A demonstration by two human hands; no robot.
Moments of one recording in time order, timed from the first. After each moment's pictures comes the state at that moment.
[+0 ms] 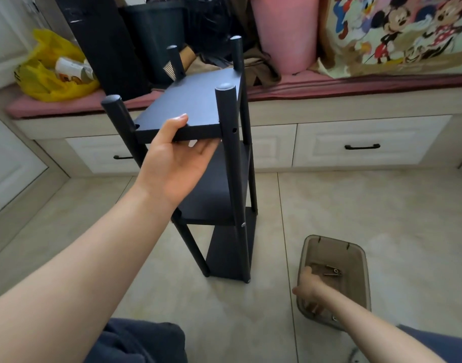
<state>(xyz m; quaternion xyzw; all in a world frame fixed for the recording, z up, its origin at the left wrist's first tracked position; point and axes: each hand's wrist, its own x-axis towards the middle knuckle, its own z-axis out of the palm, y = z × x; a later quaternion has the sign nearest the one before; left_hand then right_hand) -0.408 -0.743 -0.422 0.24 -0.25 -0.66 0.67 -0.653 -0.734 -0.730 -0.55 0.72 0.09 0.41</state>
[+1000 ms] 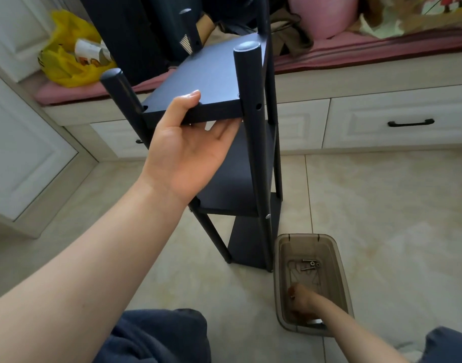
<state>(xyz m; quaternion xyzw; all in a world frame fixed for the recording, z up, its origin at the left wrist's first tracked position) -0.407 -0.741 -0.424 0.25 -0.23 -0.67 0.67 -0.599 -0.722 -0.824 -0.62 0.59 0.18 0.49</state>
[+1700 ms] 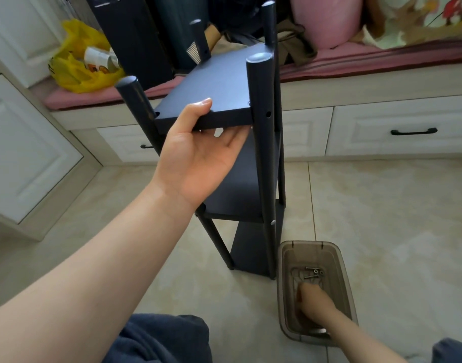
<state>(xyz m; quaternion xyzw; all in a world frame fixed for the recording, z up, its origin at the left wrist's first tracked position) -0.406 -0.745 -0.425 0.24 -0.22 -0.68 0.66 -0.602 -0.722 -0.799 -0.71 0.61 0.13 0.34</state>
